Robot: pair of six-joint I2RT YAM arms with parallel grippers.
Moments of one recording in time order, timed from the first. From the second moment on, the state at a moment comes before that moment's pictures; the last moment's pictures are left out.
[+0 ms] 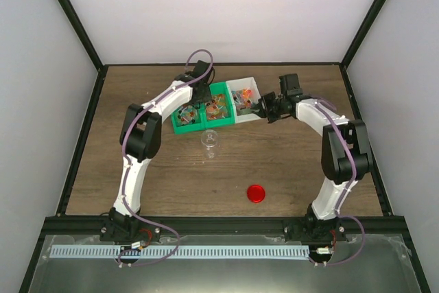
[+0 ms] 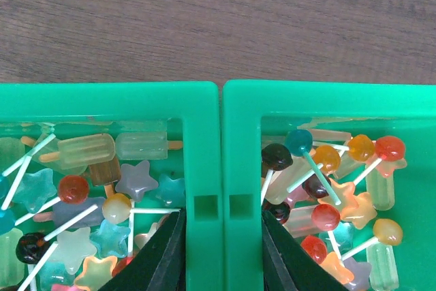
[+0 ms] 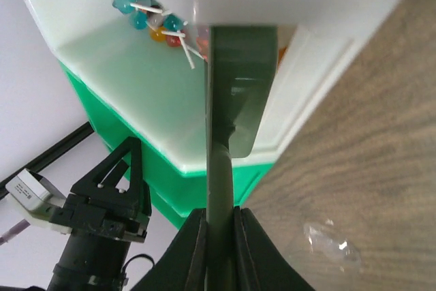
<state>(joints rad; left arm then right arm) -0.46 2.28 1.92 -0.72 -0.22 -0.64 0.20 1.80 1.20 -0.30 -0.58 1.39</state>
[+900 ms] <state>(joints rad) -0.41 2.30 1.95 -0.71 -0.21 -0.63 0.20 2.04 1.08 0.38 -0.75 1.28</state>
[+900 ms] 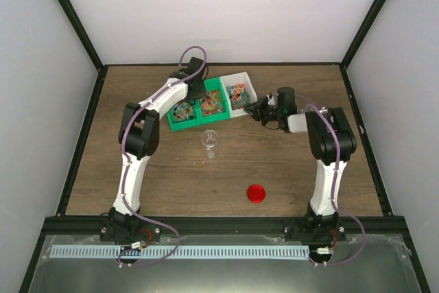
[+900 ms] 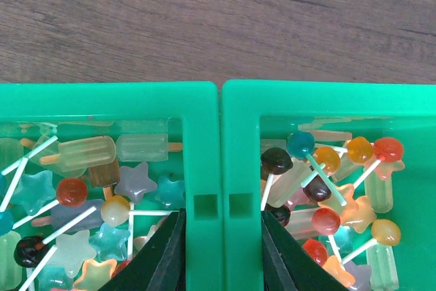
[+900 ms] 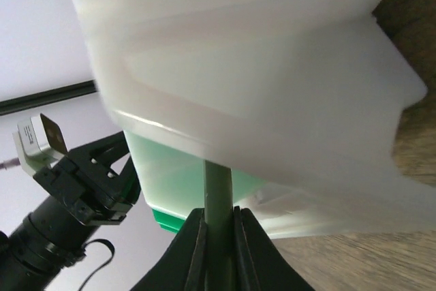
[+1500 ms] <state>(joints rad) -0.40 2.33 2.01 -0.76 -0.17 -0.59 0.20 1.93 0.85 0.64 -0.76 1.36</state>
